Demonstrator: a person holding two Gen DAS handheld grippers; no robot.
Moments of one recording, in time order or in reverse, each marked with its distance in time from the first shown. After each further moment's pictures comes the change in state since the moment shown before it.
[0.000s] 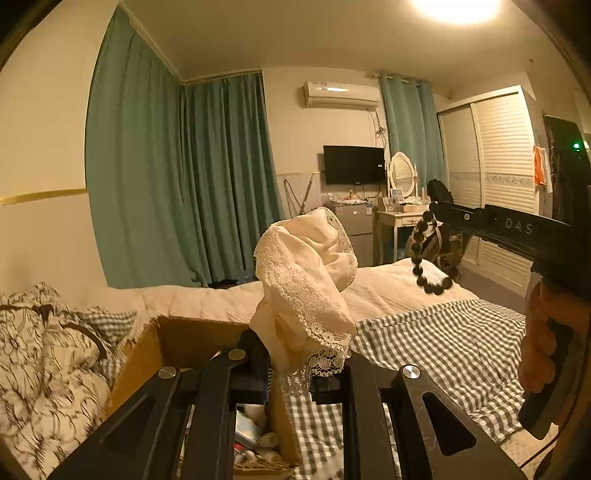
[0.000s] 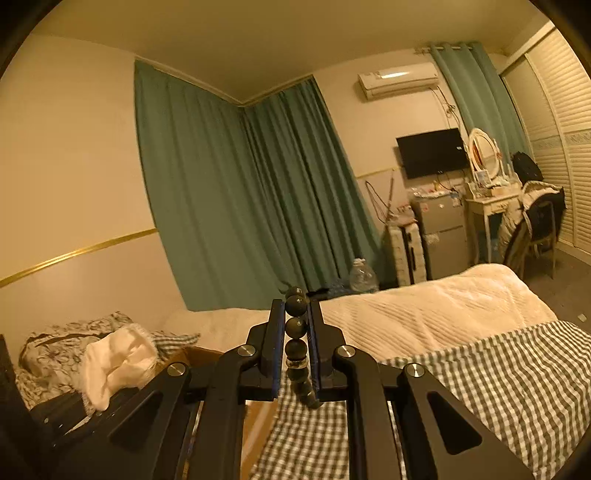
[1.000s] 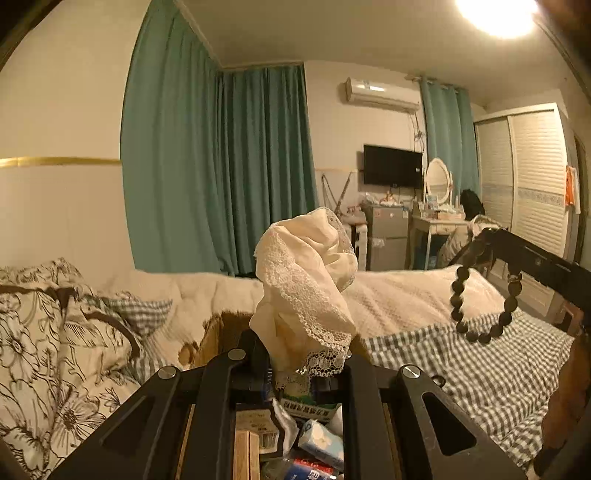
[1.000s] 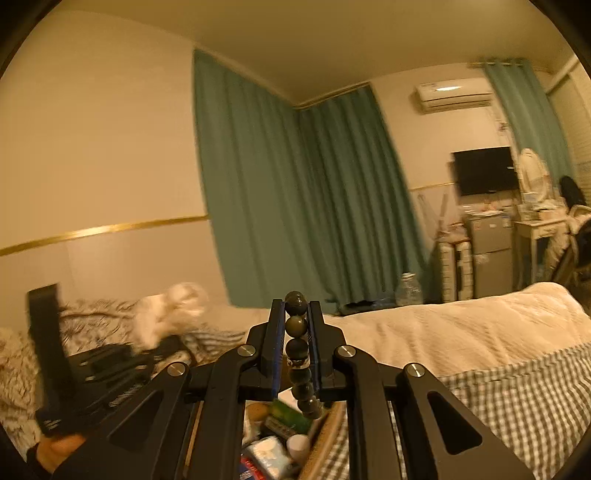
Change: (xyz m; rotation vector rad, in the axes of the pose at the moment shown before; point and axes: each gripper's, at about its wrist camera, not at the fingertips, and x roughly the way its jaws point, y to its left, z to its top) left arm 0.058 0.120 -0.024 -0.088 0.029 0.079; right arm 0.063 0.094 -0.055 -0.118 -0.006 0.195
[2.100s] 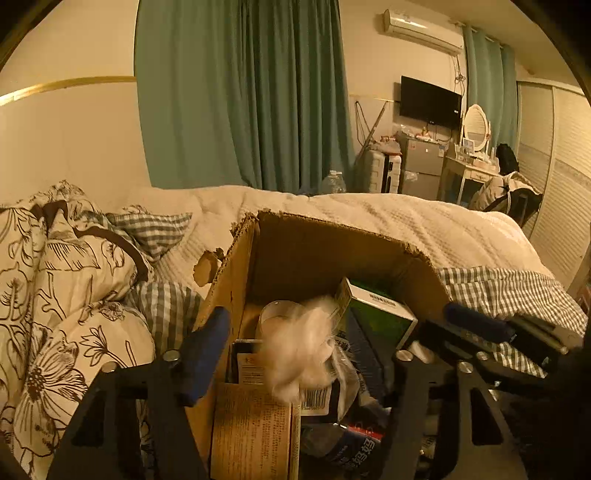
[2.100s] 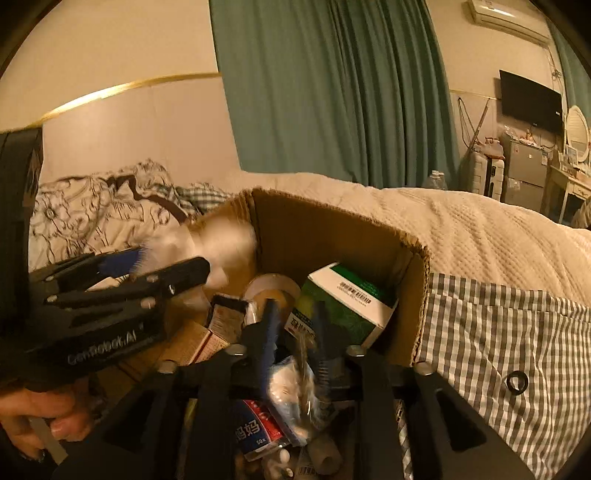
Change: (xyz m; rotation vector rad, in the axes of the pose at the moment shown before) left arm 0.071 0.041 -0.048 -0.052 0.303 0.093; right arm 0.136 0.021 -0.109 -0.046 0.441 0.006
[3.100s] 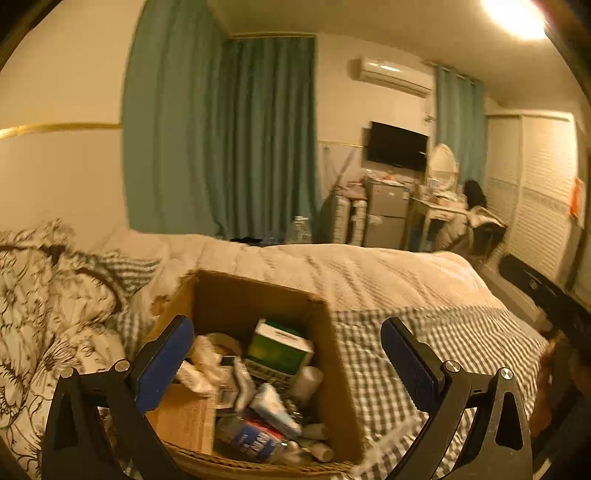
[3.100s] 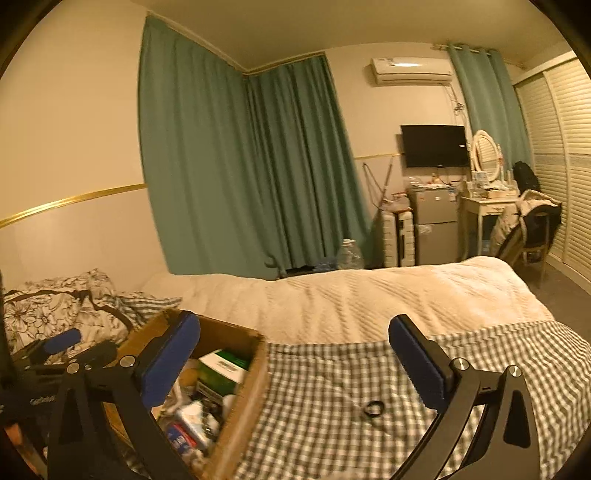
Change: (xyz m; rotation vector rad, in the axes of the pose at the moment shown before) left arm -0.103 -0.077 0.012 0.001 -0.175 -0.127; right arm -0.195 -0.091 0.020 0.153 -0.313 -0.296
